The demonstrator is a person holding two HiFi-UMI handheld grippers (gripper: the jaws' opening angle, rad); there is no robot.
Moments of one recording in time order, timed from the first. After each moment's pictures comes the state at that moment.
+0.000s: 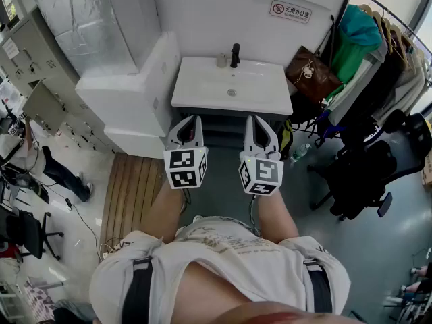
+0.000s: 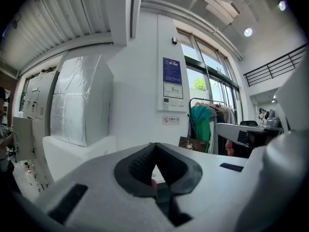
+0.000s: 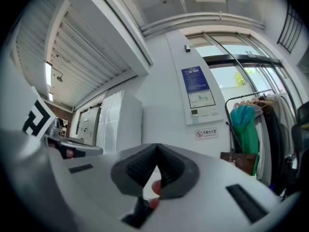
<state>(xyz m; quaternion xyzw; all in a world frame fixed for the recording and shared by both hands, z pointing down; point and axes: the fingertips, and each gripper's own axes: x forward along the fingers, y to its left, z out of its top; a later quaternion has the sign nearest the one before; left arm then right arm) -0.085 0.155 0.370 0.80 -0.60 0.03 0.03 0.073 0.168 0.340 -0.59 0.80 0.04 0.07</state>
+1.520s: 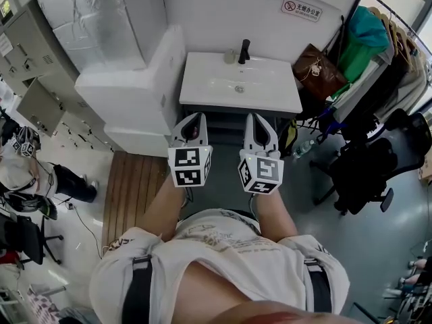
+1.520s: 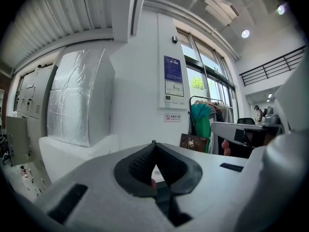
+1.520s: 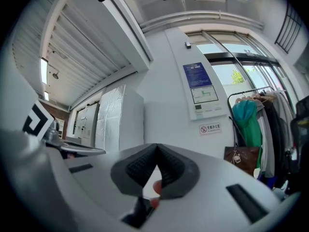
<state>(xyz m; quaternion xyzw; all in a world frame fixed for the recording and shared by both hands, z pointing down) -0.147 0.127 0.387 0.81 -0.58 0.04 0.02 -0.003 0.145 0.356 -0.61 0.79 0.02 0.06</state>
